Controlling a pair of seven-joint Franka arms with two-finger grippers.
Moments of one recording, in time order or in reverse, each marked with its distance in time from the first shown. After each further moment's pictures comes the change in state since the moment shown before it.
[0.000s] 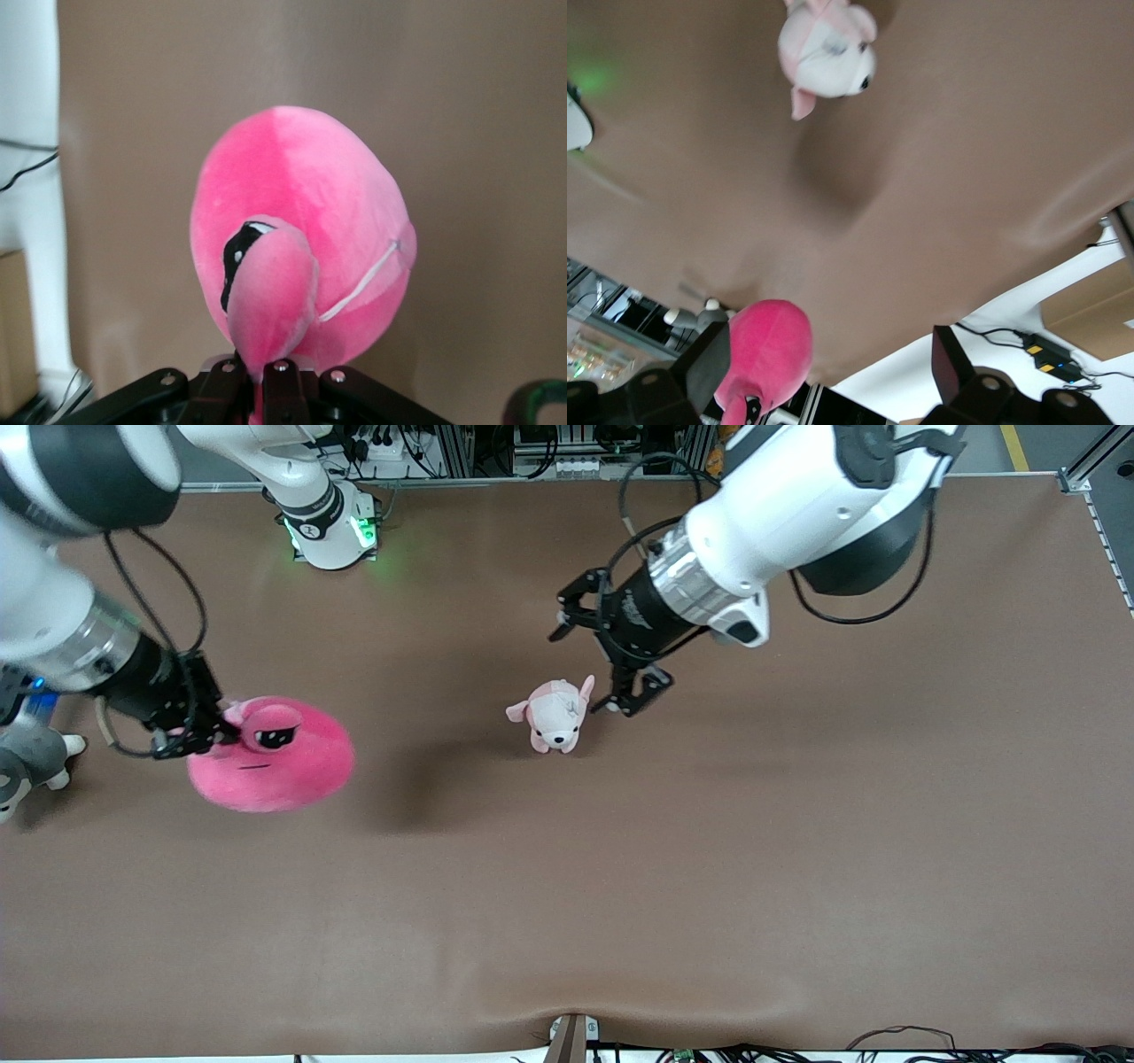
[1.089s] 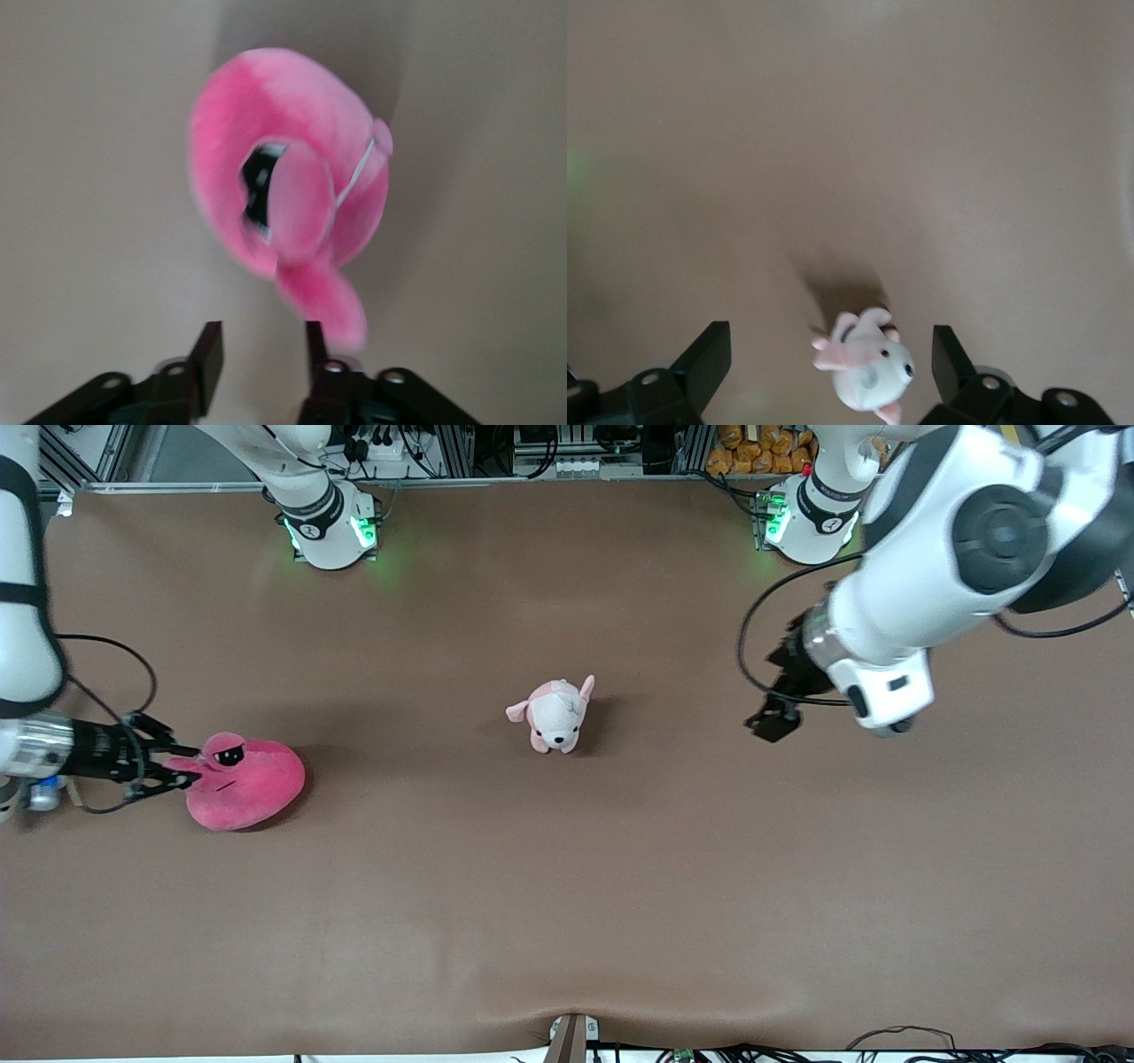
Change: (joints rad) left arm 0.229 -0.035 0.009 0.000 0.292 -0.509 1.103; right arm -0.371 0.146 0.003 -0.167 0.265 0.030 -0.620
